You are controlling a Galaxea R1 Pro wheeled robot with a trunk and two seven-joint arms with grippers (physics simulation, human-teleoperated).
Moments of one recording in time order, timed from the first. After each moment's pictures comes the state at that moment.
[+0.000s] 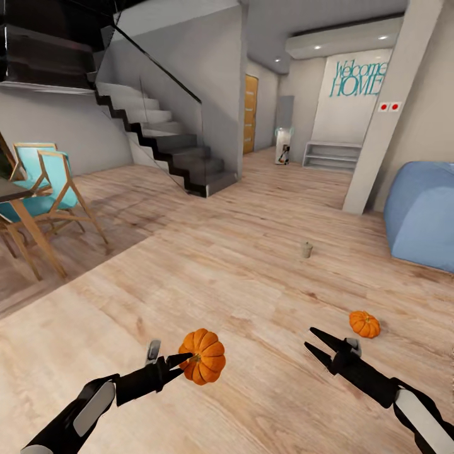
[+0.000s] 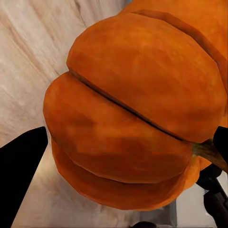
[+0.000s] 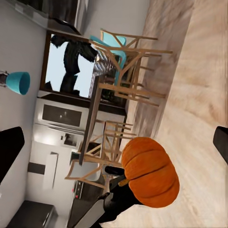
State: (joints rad) left arm -0.46 0.22 -0.28 -0.71 0.96 0.67 -0.79; right arm -0.26 -0.40 0.11 -1.05 -1.30 0.68 0.84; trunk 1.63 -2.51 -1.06
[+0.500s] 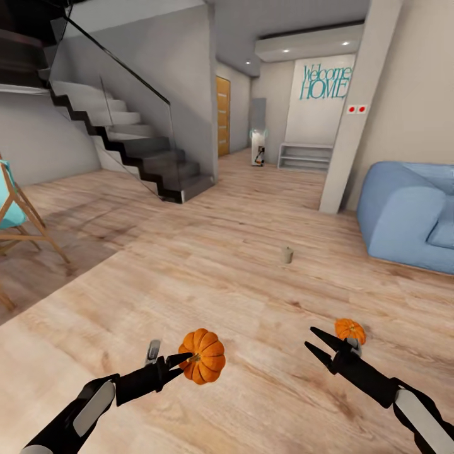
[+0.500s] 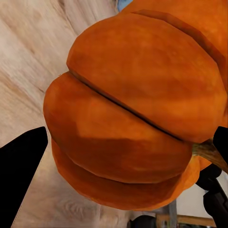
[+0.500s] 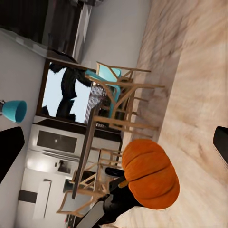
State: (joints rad) left arm -0.46 0.22 -0.28 -0.71 0.97 0.67 -0.79; right arm -0.26 -0.40 0.11 -1.06 -1.31 0.67 0.84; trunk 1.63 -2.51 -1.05
